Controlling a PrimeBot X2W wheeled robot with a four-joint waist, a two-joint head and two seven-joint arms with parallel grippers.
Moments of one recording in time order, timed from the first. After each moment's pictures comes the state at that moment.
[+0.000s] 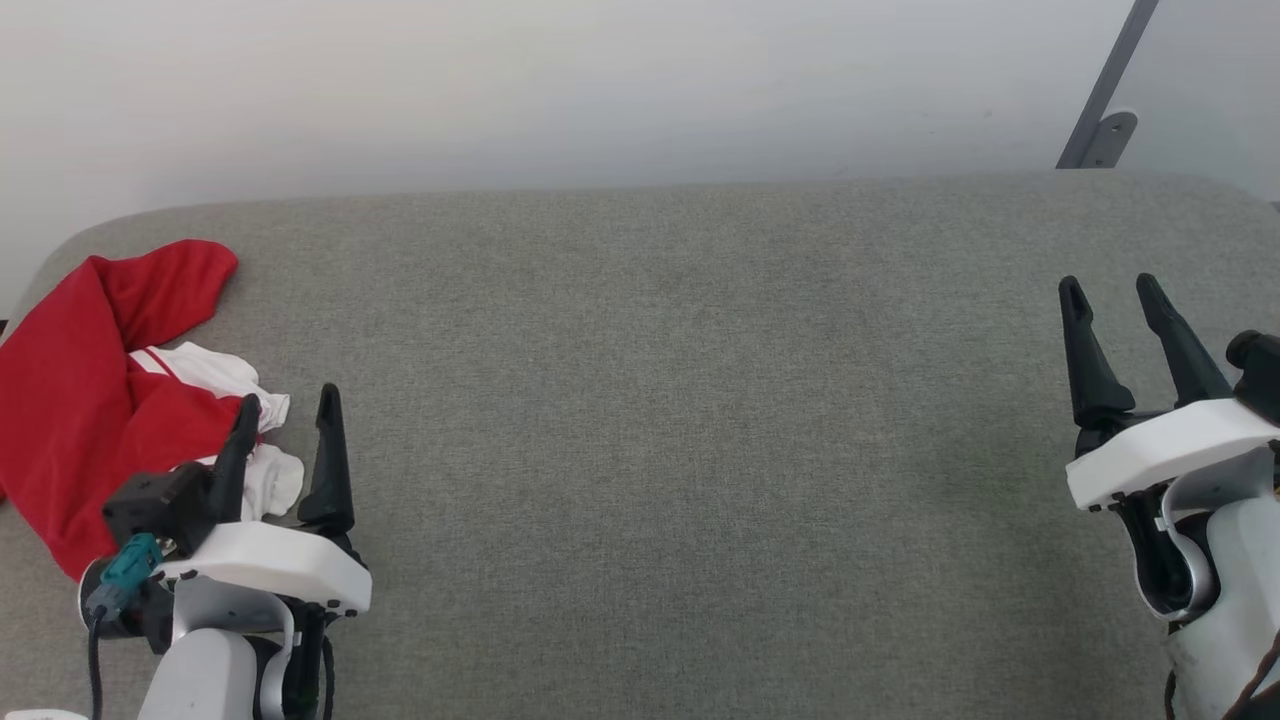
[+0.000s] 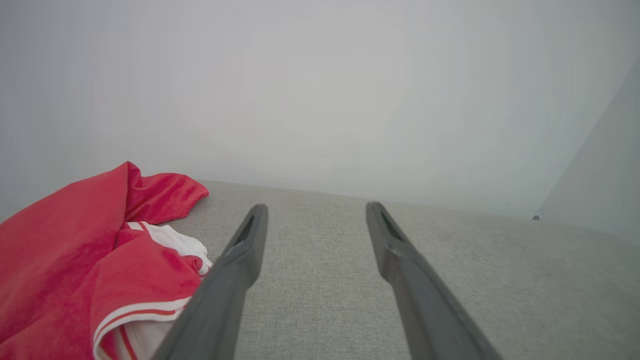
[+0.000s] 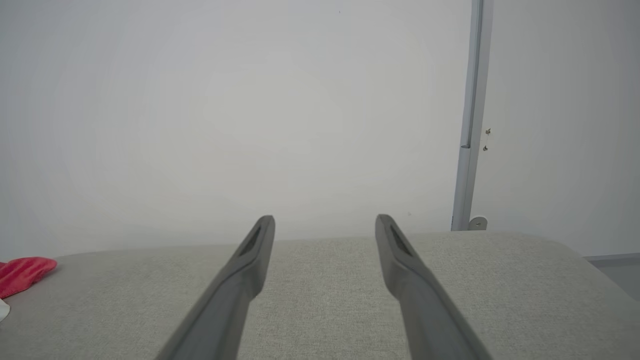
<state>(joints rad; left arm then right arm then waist) -0.20 0.18 -0.03 0.27 -0.36 -0.04 -0.19 -0.38 -0.29 0.06 0.40 0.48 0.13 -0.19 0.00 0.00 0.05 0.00</state>
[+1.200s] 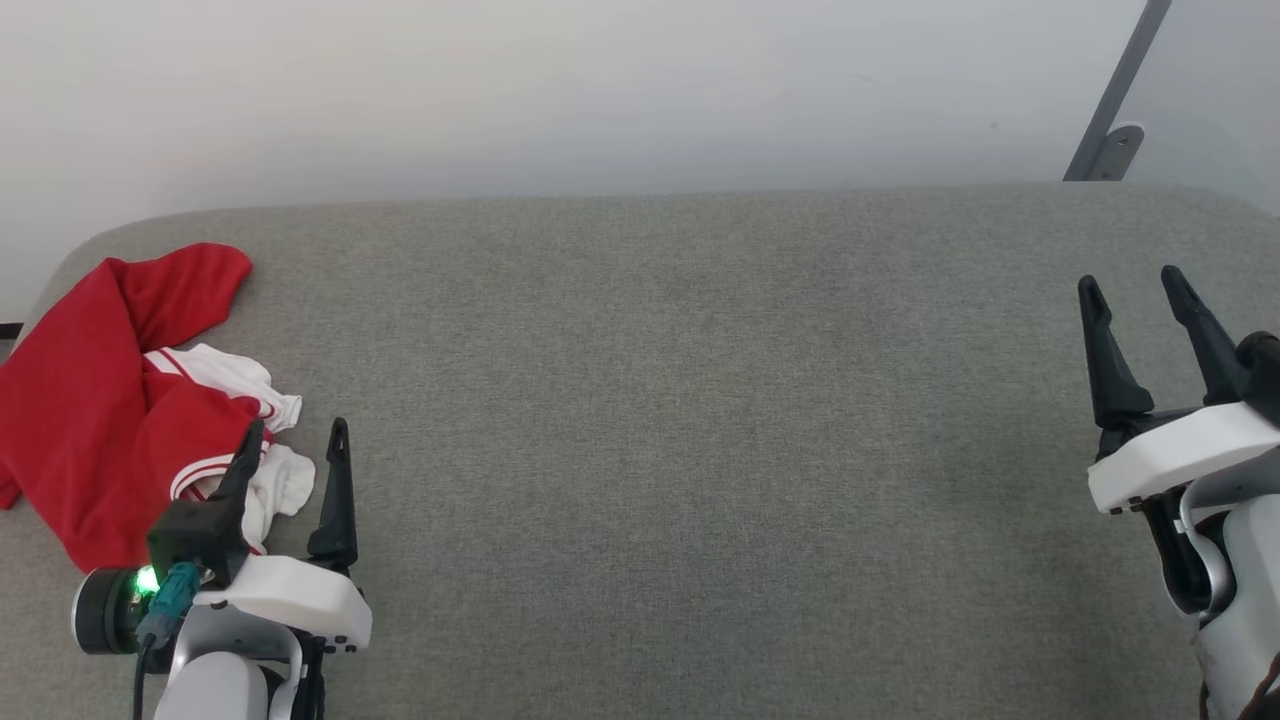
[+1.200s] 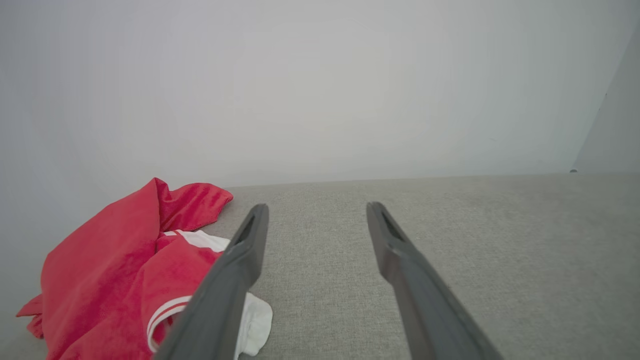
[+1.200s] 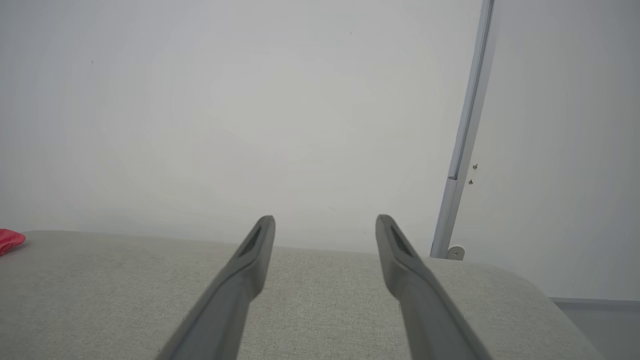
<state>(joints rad) -0.18 0.15 0.04 0.34 -0.11 -0.09 -0.26 -0.40 -0.34 0.08 0.45 0.38 0.13 -0.26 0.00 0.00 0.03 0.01</state>
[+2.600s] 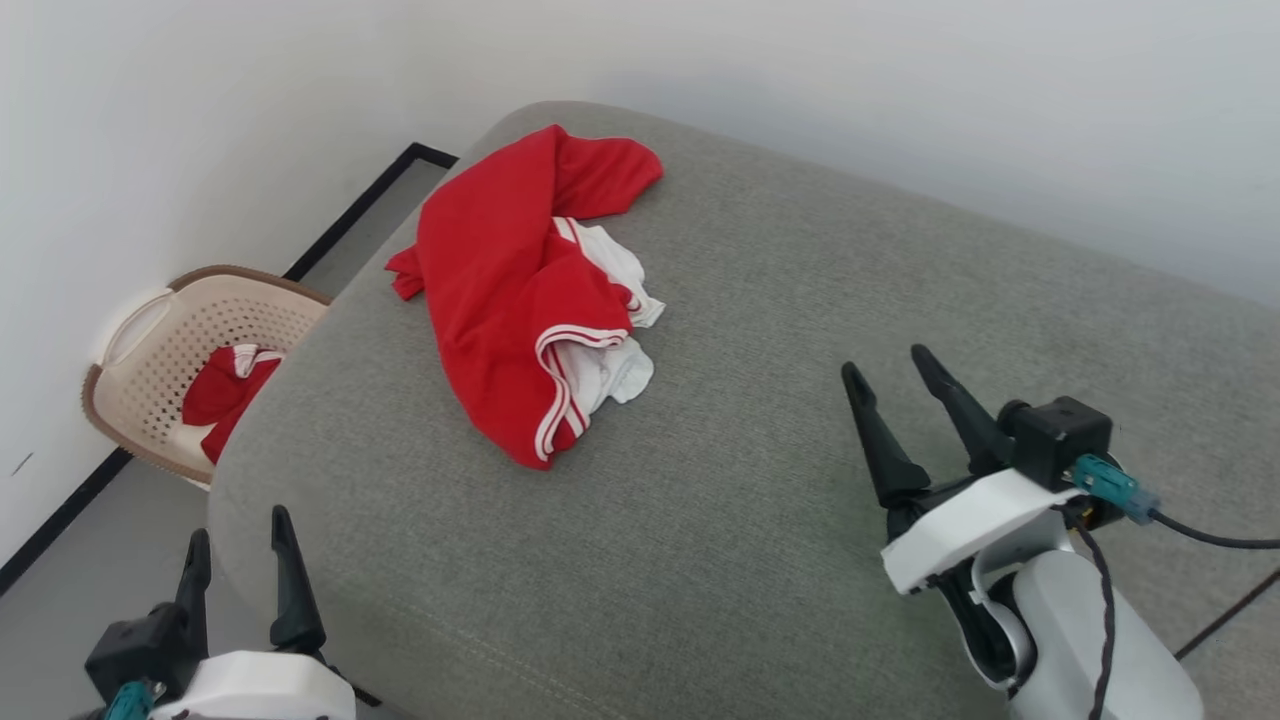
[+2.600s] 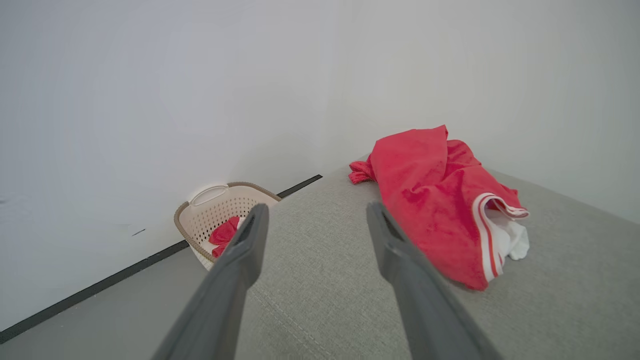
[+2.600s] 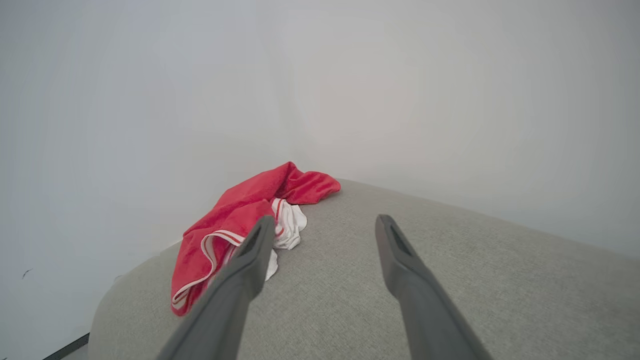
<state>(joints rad) -0.01 0.05 0.14 0.22 -0.20 0.00 -0.26 -0.35 -0.18 0.31 0.45 0.45 0.13 -0.26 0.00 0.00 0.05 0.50</state>
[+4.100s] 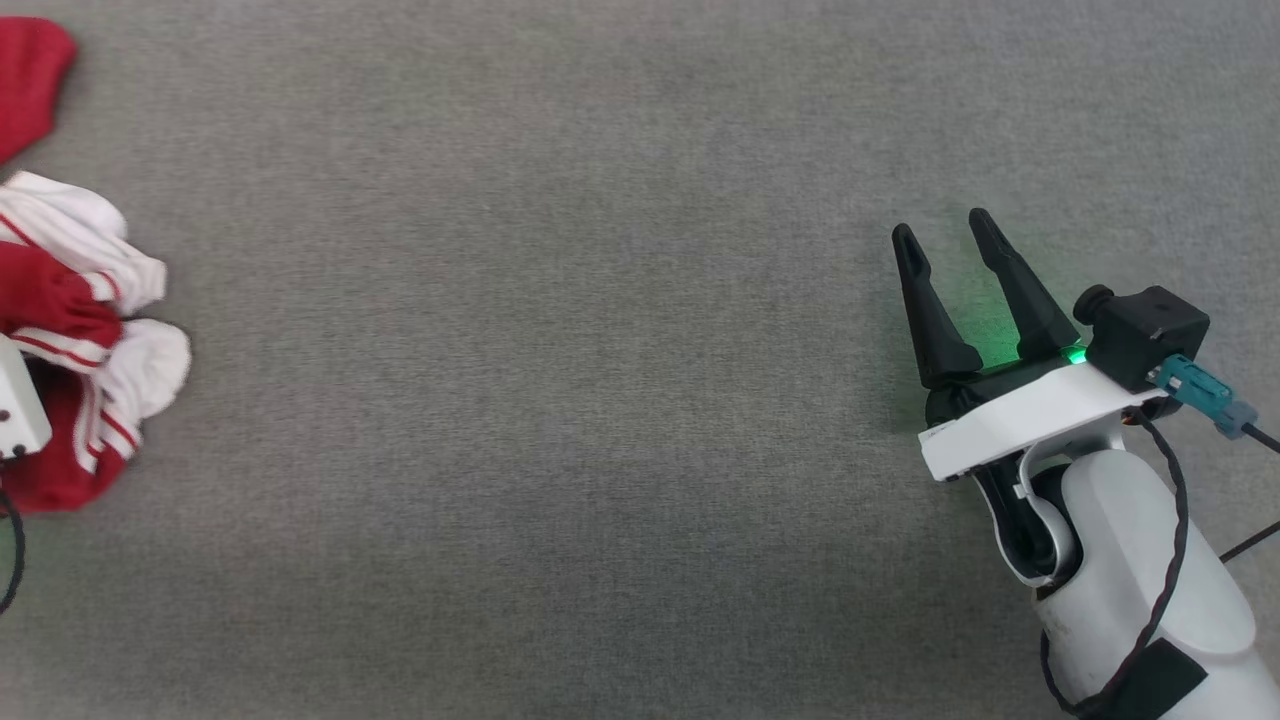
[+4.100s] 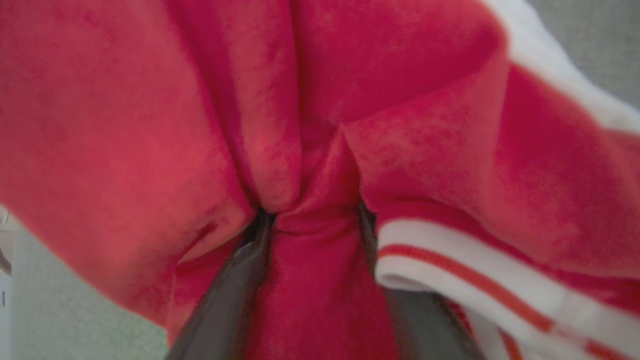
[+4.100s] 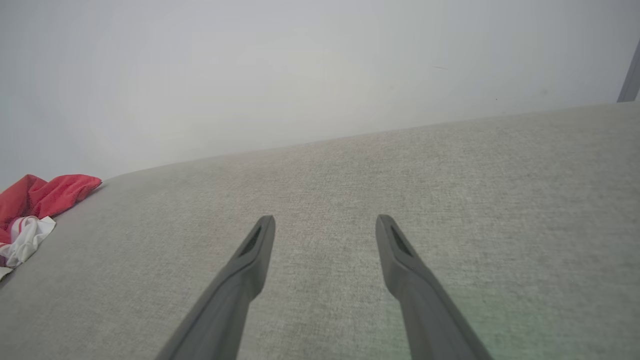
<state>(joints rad) -0.76 0.65 -0.25 0.94 -0.65 -0.13 0.44 -0.48 -0.19 0.26 0.37 0.49 0.13 -0.26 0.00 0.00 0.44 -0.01</state>
